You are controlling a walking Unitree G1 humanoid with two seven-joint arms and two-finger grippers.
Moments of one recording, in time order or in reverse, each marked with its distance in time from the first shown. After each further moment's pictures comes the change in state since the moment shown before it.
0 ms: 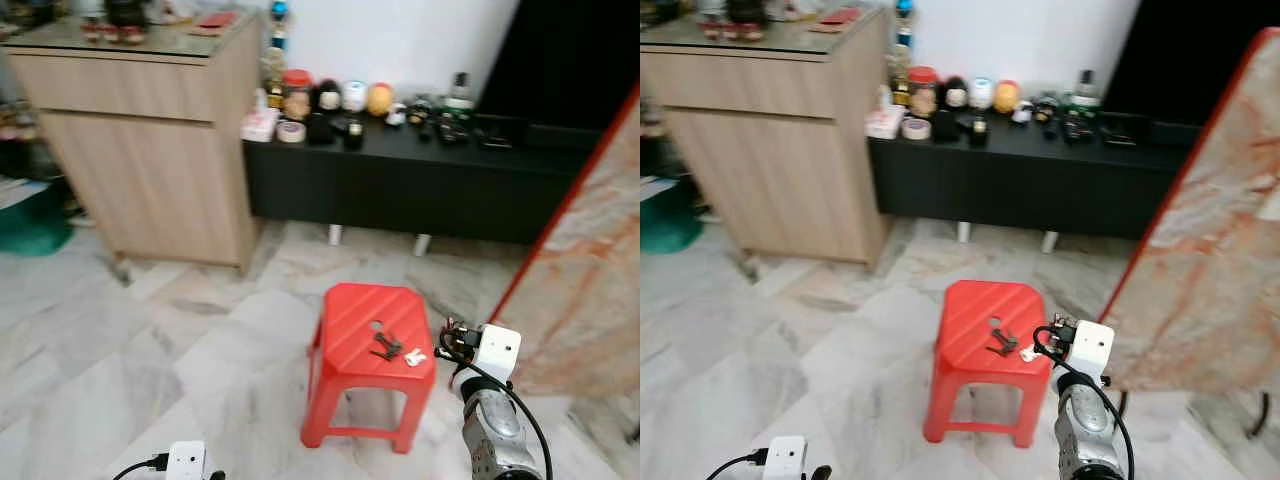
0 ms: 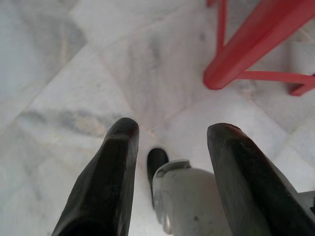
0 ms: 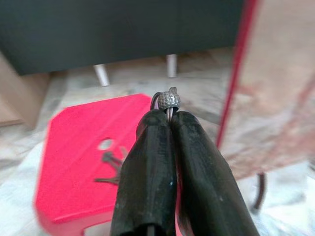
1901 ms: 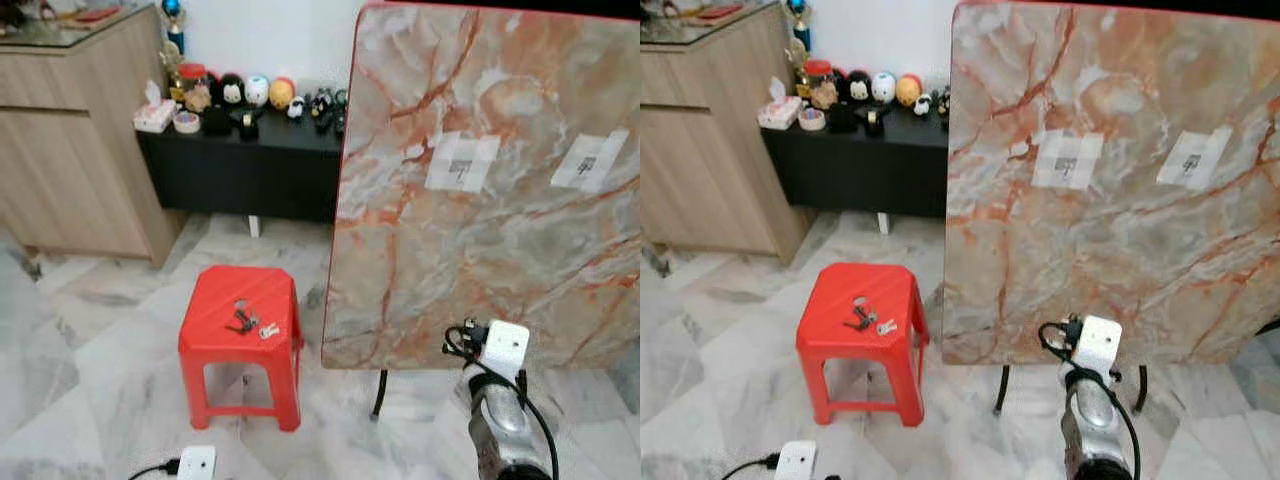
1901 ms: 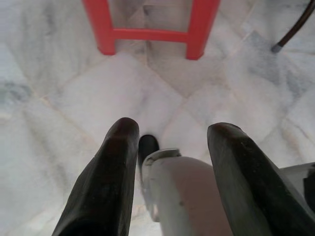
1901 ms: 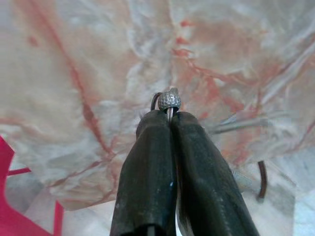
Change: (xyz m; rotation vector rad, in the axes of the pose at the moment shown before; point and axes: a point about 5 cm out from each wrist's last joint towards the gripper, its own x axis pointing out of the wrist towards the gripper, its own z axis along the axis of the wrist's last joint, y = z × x) left arm -0.002 -0.005 -0.010 0.015 0.056 -0.021; right arm 0.004 -0.004 0.011 -0.098 -0.071 -0.053
